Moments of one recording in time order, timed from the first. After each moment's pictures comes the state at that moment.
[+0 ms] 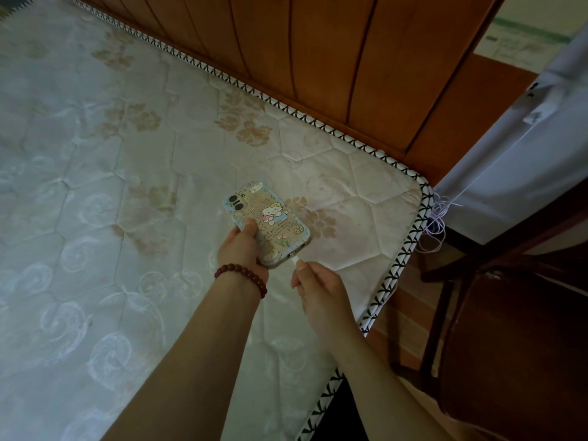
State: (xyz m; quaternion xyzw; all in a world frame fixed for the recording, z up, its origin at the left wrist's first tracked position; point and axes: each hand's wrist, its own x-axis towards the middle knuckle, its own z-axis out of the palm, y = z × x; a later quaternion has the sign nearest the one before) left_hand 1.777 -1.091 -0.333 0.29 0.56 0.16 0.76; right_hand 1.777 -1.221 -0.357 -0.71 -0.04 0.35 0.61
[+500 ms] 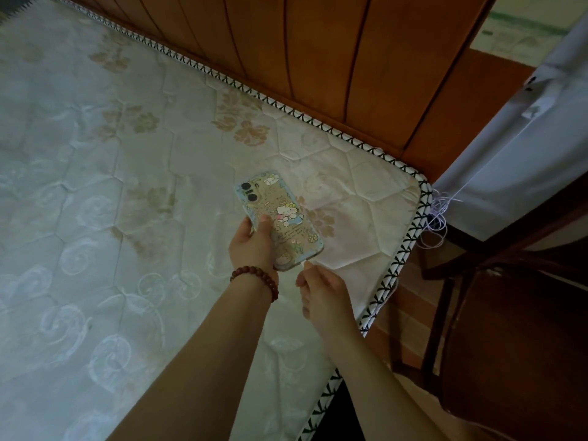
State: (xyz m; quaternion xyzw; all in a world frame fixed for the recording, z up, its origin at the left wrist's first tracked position) left_hand 1.786 -1.115 -0.335 0.38 0.55 0.20 0.71; right_hand 1.779 -1.223 -0.367 -0.67 0.06 0.39 0.64
